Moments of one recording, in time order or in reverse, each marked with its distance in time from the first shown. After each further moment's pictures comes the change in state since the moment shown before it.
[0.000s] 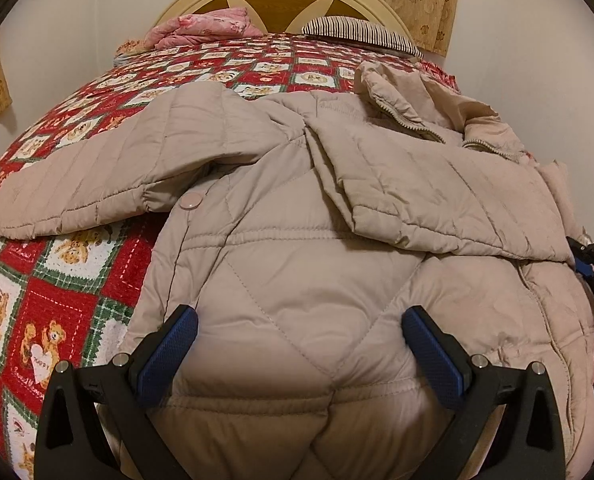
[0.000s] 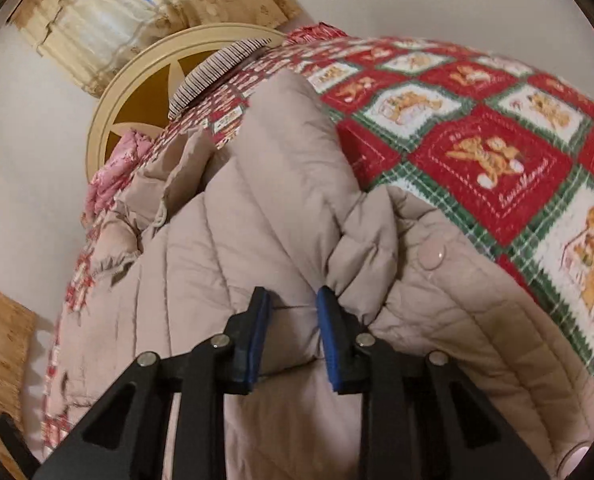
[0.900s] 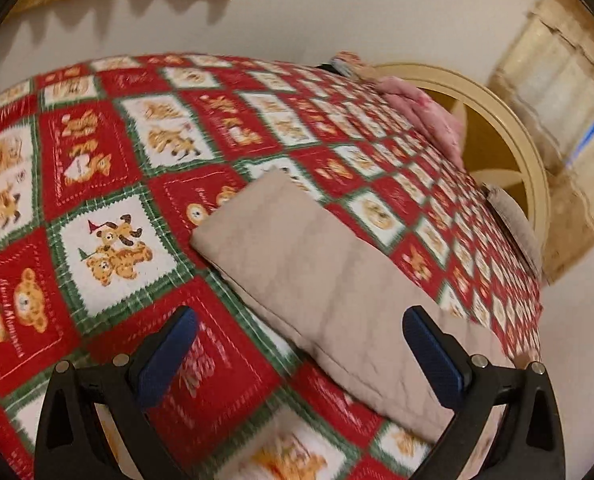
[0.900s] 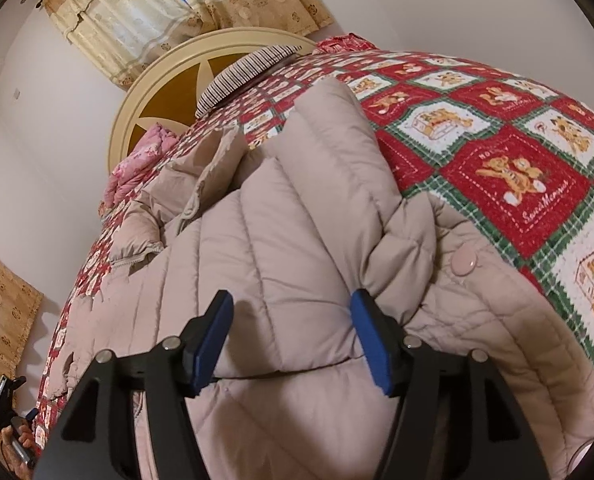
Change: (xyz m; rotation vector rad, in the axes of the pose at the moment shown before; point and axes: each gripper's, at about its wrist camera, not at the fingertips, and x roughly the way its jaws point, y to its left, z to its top) left arm -0.063 0.352 0.027 -0.808 -0.193 0.148; right arm -0.001 -0.002 0.002 -0.048 -0.025 0.075
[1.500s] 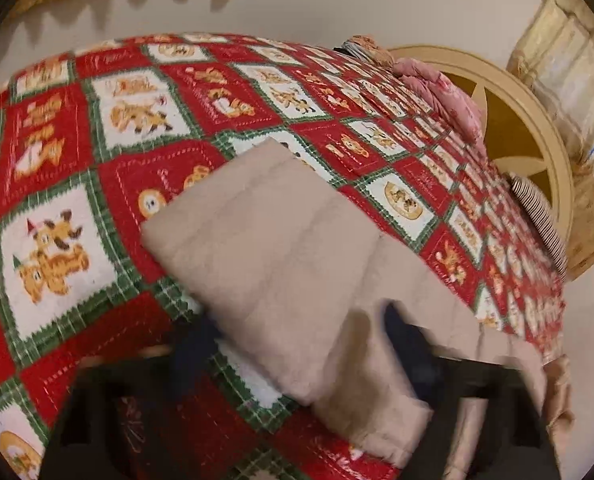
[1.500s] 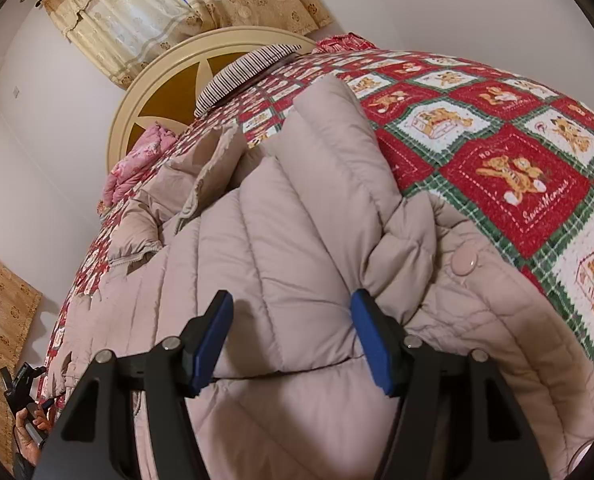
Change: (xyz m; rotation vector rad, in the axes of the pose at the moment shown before) left arm 0.053 -0.028 -0.006 0.048 0.036 0.077; right arm 0.002 0.000 0.000 0.001 -0.001 0.002
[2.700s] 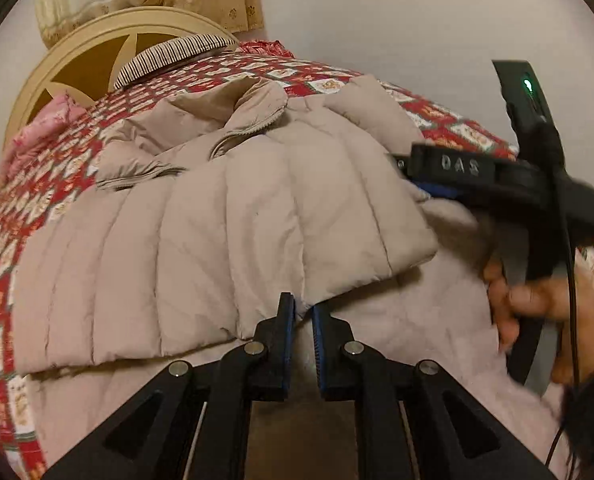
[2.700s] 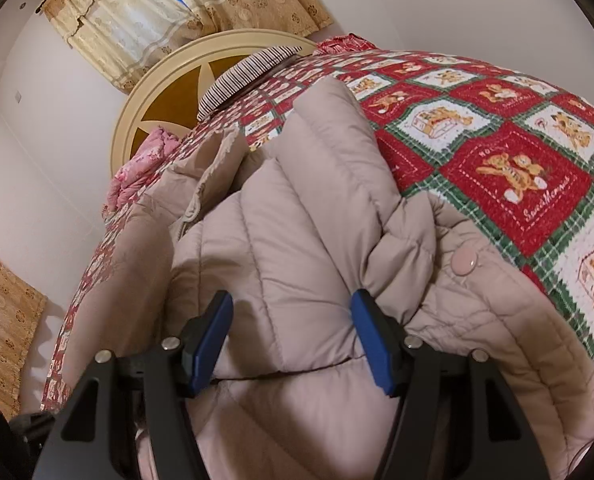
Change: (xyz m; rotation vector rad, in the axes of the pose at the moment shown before) left arm -0.142 -0.305 -0.363 1.303 0.188 -0.506; right arm 0.001 0.002 0.001 0.013 -0.007 0.013
